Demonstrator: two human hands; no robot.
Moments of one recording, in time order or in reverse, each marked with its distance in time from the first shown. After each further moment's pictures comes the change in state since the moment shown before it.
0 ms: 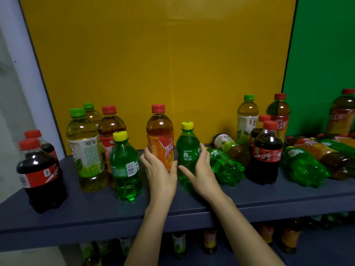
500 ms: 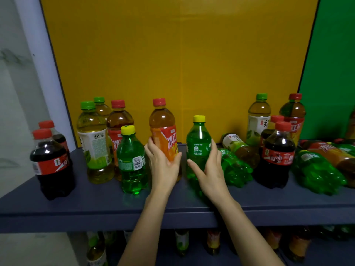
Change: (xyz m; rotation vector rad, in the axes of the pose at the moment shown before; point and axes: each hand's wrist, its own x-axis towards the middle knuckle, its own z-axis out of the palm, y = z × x) left_hand 0.016 -0.003 0.000 -0.077 0.005 -0.014; right_hand -0.006 -0.001 -0.005 0.087 0.065 -0.028
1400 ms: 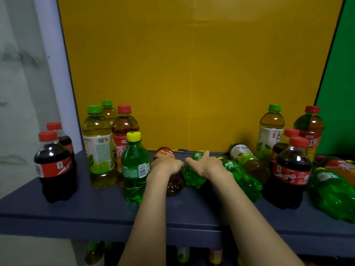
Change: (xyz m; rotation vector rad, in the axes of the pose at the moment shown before) left_hand 0.057 0.007 0.010 0.444 -0.466 -0.604; right_hand 0.078 -0.016 0.010 -0.576 -0.469 0.453
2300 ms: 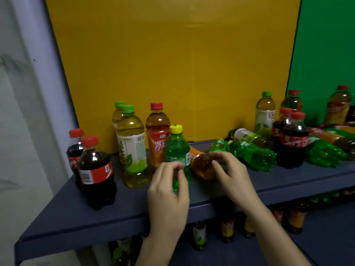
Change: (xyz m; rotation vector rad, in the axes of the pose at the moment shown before) left_hand -0.070 -0.158 -0.063 -0.481 0.491 1.134; right_hand -0.122 -0.032 0.070 0.413 0.626 -0.377
